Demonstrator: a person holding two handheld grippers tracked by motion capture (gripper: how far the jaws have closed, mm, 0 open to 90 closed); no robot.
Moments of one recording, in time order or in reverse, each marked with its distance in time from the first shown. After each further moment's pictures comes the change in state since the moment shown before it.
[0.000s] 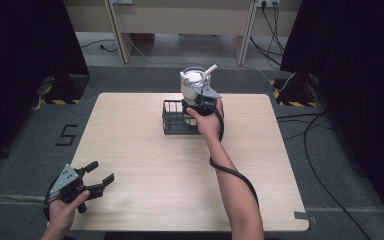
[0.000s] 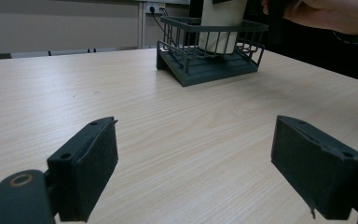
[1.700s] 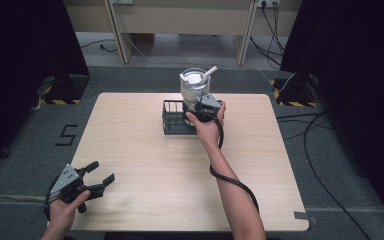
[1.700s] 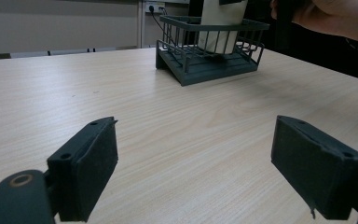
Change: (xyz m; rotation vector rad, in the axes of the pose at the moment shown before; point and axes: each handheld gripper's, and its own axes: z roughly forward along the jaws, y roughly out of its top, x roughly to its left) left arm -0.001 0.000 0.001 0.003 -0.002 0.002; right arm 0.012 -0.013 -0.018 -0.056 -0.084 -0.019
